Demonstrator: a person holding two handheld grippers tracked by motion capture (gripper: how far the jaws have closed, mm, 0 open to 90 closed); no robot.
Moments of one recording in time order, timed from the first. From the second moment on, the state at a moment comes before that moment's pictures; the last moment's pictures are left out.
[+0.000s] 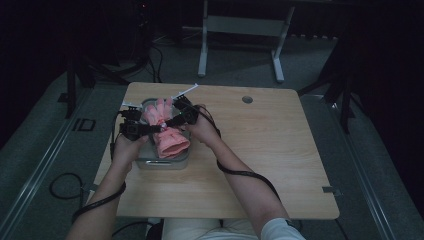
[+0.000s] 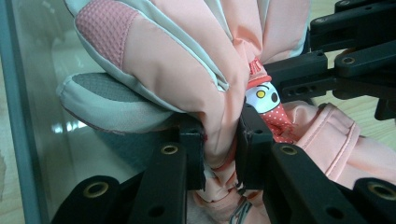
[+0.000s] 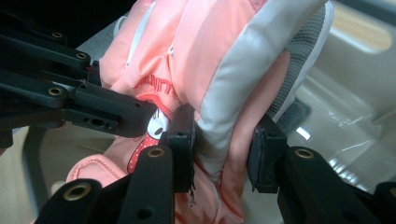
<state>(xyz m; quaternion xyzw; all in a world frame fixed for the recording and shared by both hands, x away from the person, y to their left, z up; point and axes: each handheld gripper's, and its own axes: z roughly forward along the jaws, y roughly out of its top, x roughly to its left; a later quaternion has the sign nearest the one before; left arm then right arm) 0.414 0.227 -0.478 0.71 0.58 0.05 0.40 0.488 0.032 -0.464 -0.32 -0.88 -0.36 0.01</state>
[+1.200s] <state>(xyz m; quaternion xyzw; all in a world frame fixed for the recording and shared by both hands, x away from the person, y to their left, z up) 0.426 0.230 -0.482 0.70 0.62 0.08 0.34 0.515 0.033 -0.474 -0.35 -0.86 -0.36 0.03</state>
